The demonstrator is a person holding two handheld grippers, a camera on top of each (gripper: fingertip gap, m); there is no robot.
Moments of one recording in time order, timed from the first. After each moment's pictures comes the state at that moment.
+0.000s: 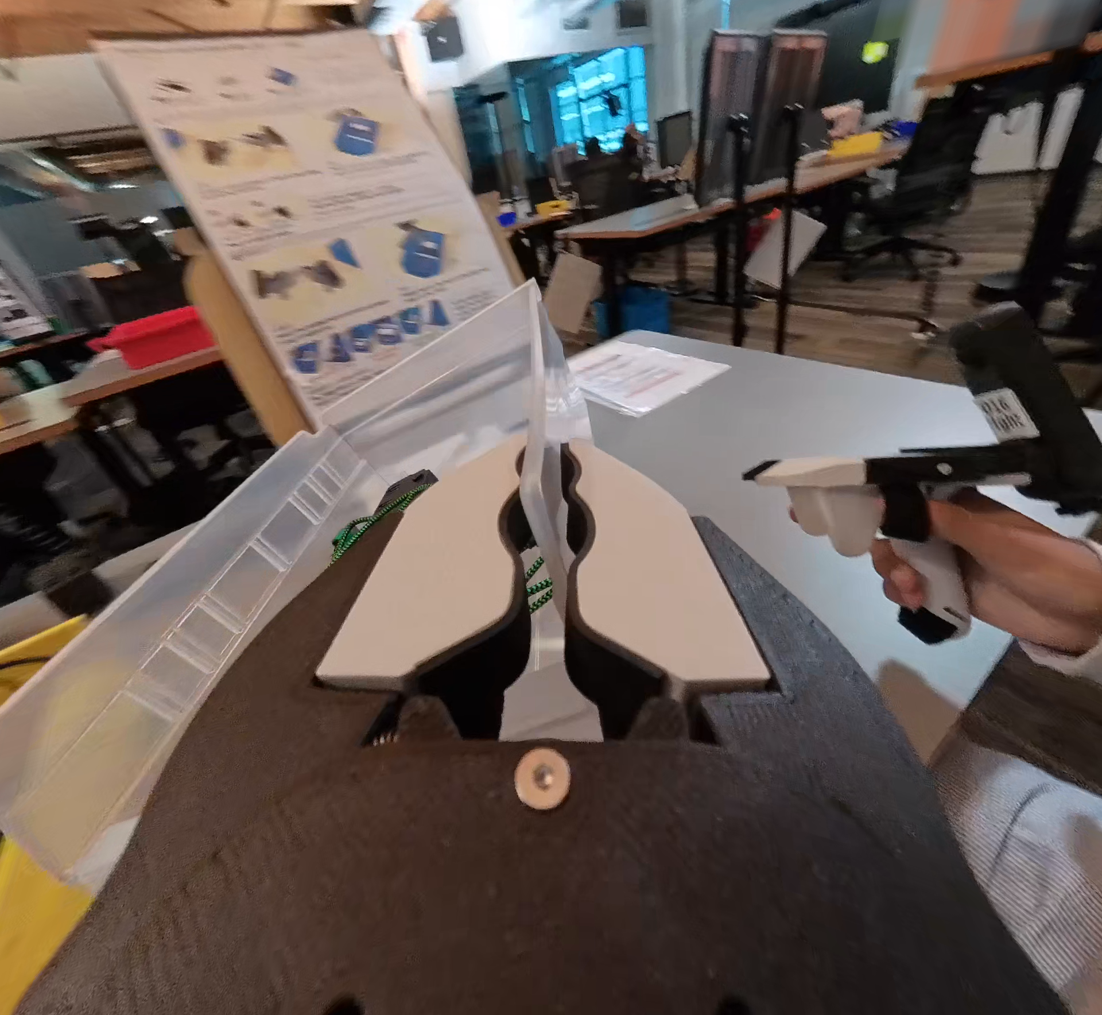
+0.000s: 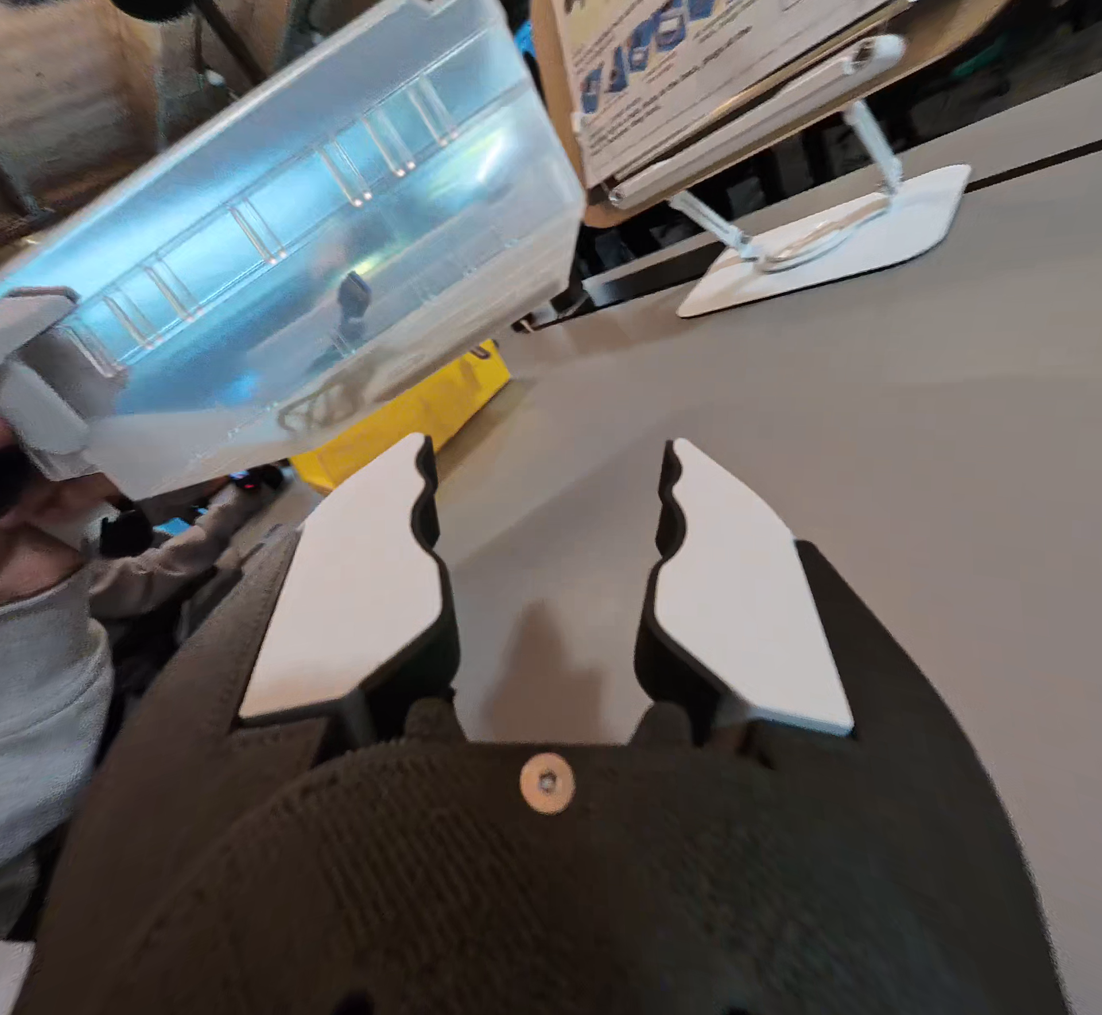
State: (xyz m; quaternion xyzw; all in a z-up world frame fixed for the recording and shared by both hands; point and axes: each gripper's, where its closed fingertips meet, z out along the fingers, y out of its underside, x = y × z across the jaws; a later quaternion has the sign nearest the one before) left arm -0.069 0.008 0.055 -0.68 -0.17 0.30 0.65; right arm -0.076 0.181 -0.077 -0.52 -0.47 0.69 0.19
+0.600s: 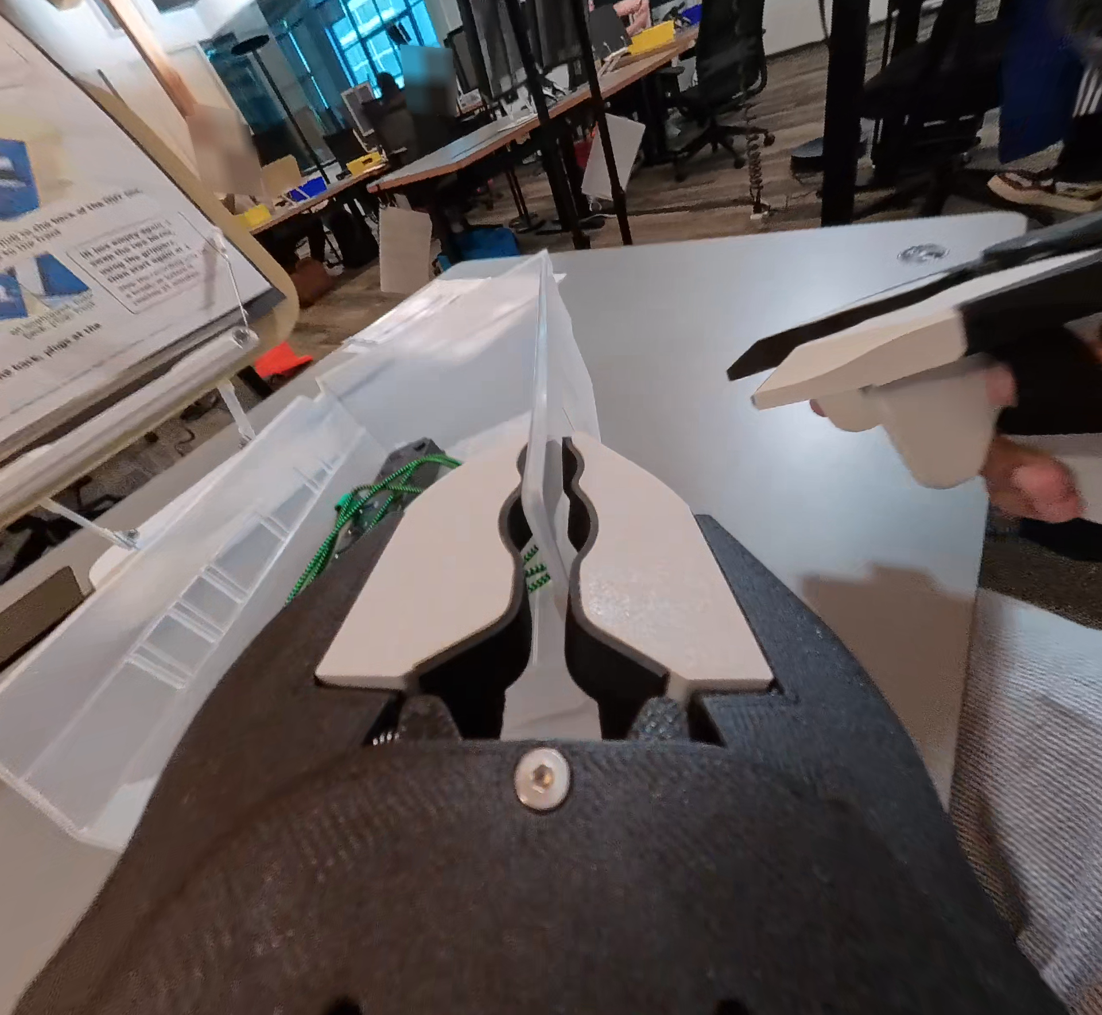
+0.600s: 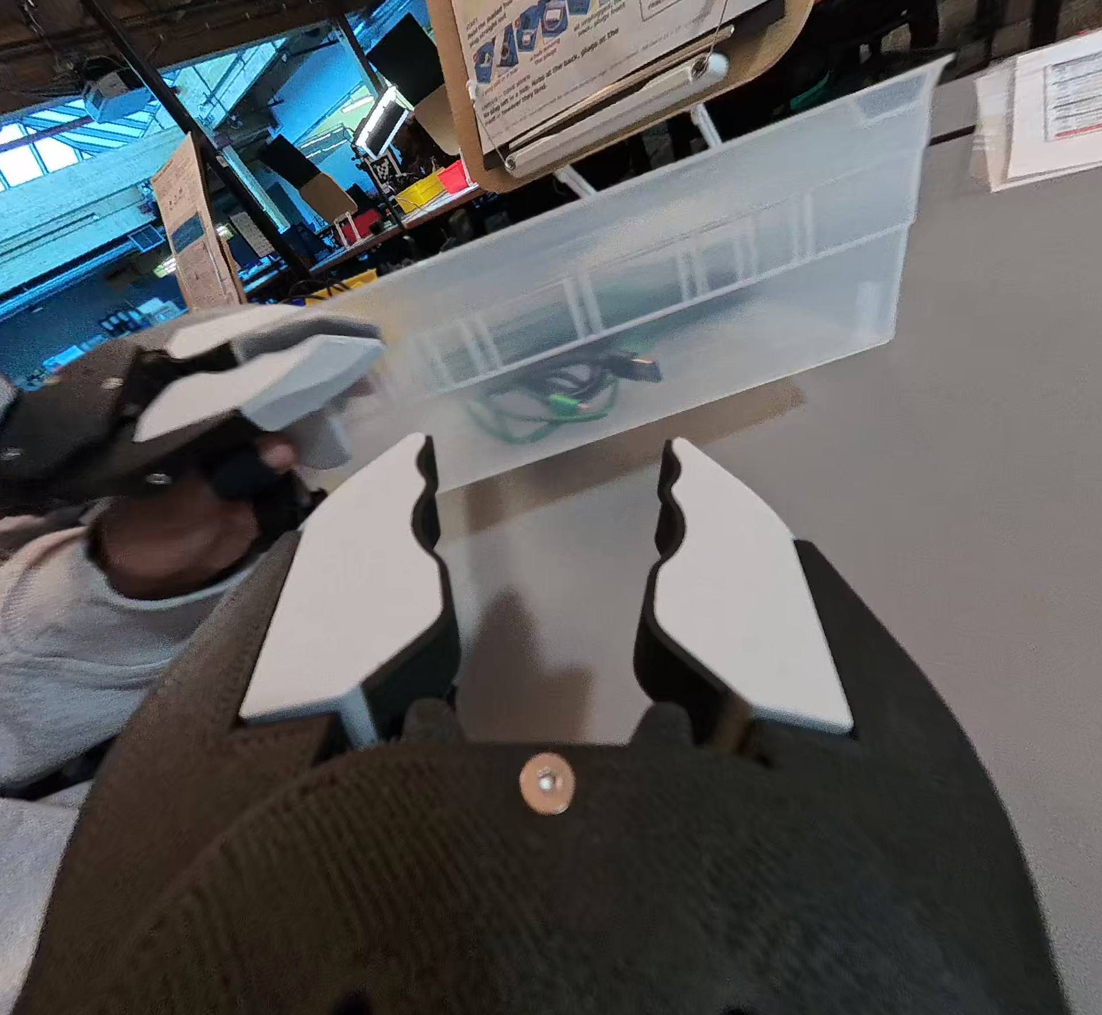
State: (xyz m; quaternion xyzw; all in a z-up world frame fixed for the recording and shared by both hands) left arm -0.056 0.155 -0.067 -0.75 -0.03 0.23 0.61; right arm -0.017 0.223 -0.102 -0.56 -0.49 0.62 0.27
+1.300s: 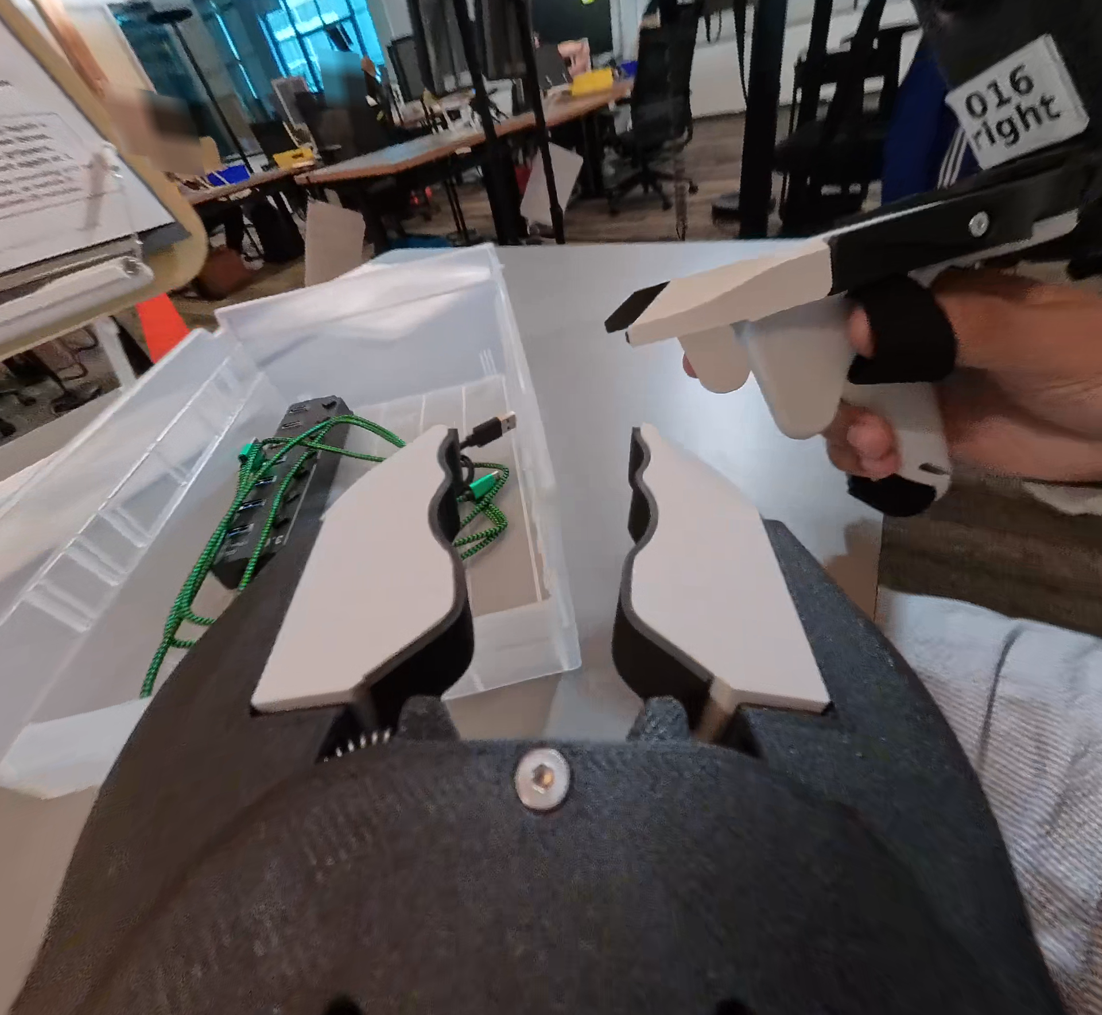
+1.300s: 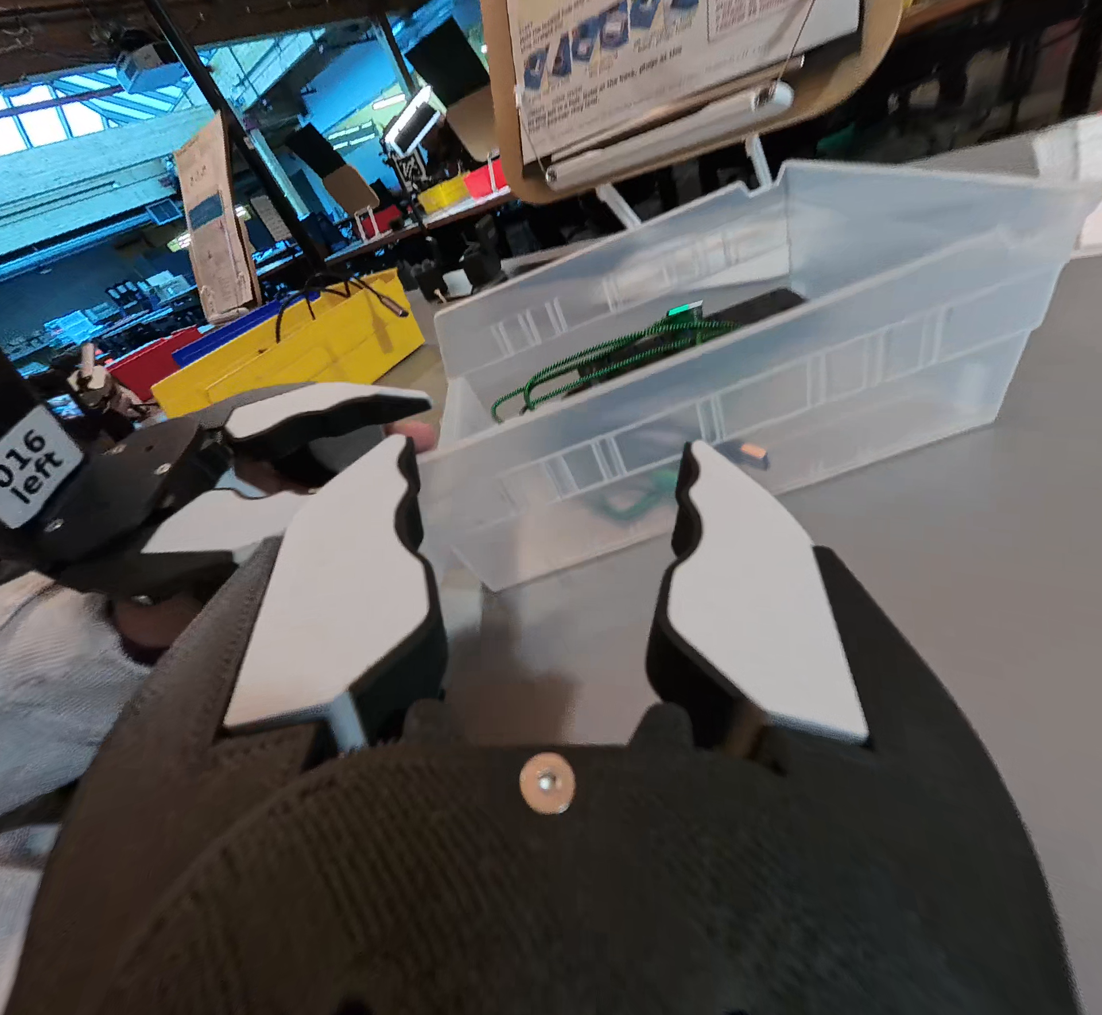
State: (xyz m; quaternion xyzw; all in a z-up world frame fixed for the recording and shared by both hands) left arm -0.041 0.143 -0.101 -0.75 -0.04 0.15 0.65; right arm -0.039 0.198 -0.095 -0.52 -0.51 0.62 0.29
